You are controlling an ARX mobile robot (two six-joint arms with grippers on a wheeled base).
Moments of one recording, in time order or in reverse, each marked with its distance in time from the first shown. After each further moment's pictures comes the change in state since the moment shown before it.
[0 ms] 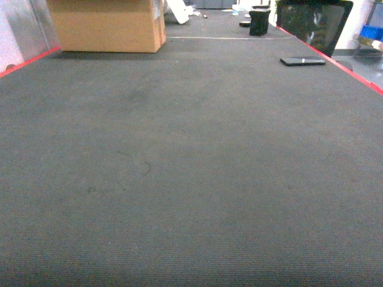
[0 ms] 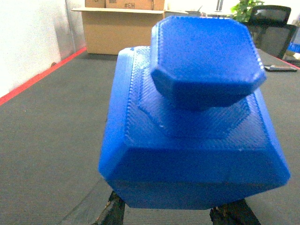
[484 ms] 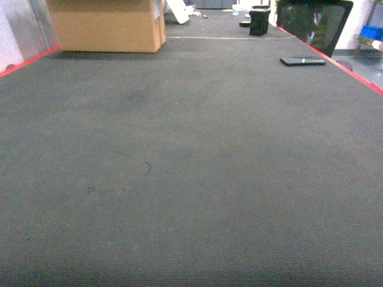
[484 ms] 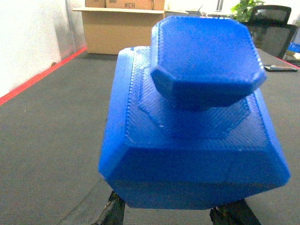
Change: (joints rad) left arm 0.000 0.000 0.000 0.000 0.000 0.000; right arm 0.000 0.000 0.000 0.000 0.000 0.000
